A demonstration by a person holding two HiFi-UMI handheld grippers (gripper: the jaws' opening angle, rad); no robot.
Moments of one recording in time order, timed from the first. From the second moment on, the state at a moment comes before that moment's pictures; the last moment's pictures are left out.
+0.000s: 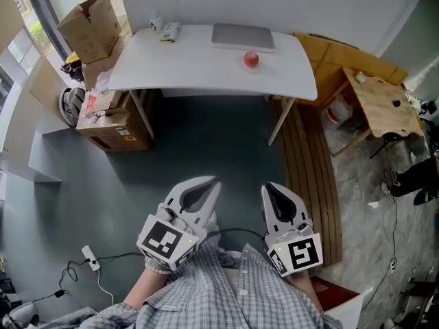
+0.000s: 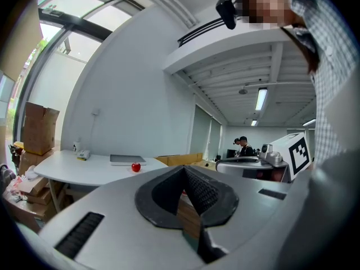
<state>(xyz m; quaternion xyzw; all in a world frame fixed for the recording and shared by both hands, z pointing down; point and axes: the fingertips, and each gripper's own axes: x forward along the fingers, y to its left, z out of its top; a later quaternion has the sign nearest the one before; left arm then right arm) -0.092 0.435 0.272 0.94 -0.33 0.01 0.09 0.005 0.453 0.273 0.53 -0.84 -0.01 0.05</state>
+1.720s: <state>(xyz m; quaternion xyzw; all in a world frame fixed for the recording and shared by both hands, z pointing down) -0.124 0.290 0.283 0.95 -0.30 -0.01 0.10 -0.017 0.311 0.270 0.57 -0.81 -0.04 0.10</state>
